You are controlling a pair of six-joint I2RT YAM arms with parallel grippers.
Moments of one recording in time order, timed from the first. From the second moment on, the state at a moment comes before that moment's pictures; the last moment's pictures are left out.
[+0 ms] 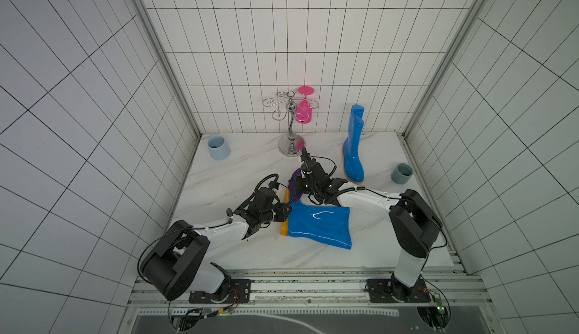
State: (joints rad) left arm -0.58 1.41 0.52 0.15 0.25 -0.56; right arm 0.79 1.82 1.22 -0.04 0.10 0.54
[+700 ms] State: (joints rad) left arm -0.58 1.41 0.52 0.15 0.24 -0.56; right arm 0.80 1.79 1.11 -0.21 0.00 0.57
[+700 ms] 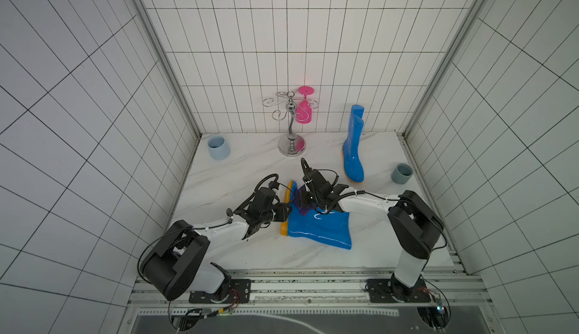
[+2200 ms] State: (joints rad) left arm -0.54 1.39 0.49 0.19 0.31 -0.56; right arm 0.20 1.28 0.86 -0.78 0.24 0.49
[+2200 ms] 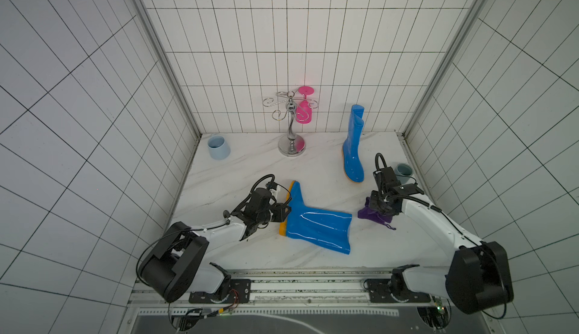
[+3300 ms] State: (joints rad) left arm -0.50 1.39 0.48 0.19 0.35 -0.59; right arm 0.24 0.94 0.47 -0.34 -0.30 0.45
